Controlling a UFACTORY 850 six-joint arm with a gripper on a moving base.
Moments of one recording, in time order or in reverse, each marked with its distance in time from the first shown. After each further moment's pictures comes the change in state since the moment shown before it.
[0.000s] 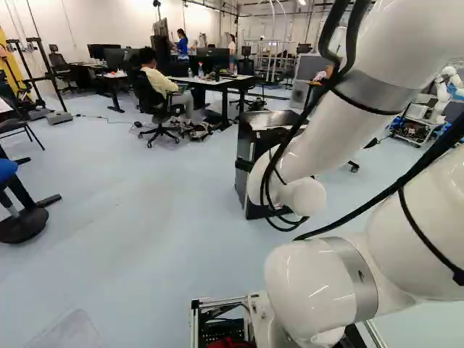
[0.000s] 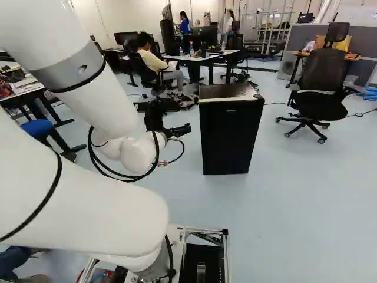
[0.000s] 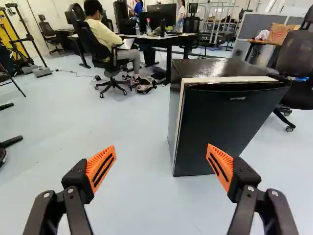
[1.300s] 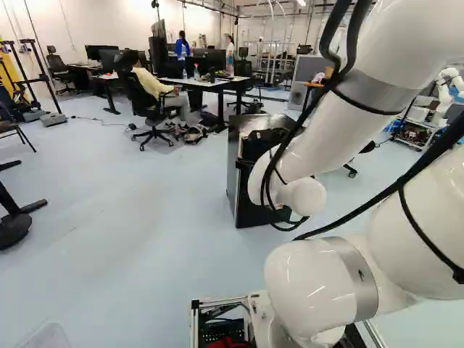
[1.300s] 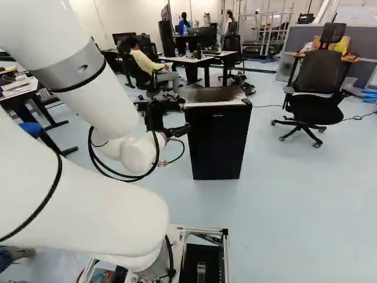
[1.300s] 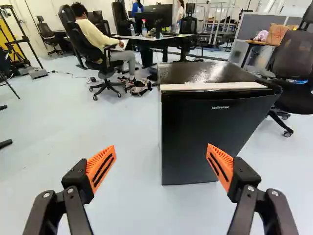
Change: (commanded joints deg) arm 0.0 0.0 0.0 0.0 0.0 0.0
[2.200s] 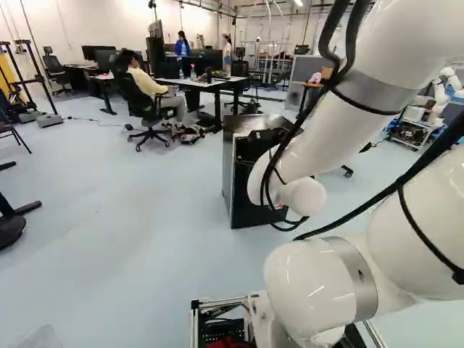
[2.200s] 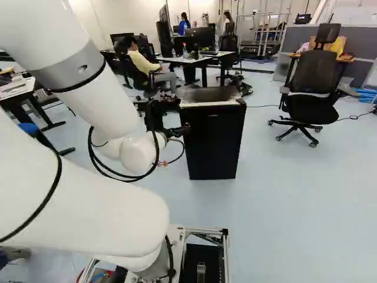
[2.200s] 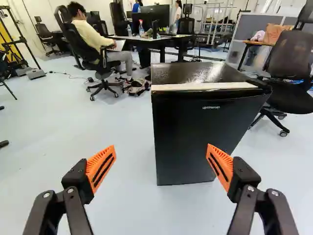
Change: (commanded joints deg) arm 0.0 0.0 0.0 0.0 0.0 0.0
